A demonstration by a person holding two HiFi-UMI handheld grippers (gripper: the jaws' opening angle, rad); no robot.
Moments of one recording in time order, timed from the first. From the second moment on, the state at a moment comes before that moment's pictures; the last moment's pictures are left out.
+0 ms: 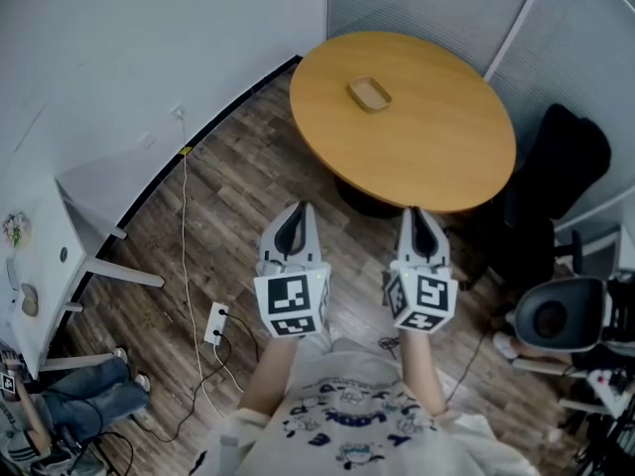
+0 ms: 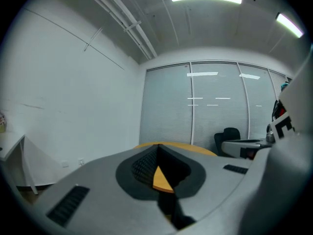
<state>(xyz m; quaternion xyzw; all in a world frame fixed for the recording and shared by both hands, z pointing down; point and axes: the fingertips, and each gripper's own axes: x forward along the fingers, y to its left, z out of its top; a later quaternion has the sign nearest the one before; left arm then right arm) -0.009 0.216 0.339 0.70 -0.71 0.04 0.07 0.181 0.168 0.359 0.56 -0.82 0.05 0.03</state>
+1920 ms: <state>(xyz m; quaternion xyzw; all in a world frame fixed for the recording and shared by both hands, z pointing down) -0.118 -0.136 0.380 0.73 -0.67 0.06 0.12 0.093 -0.176 0.398 0.60 -0.79 0.07 0.10</state>
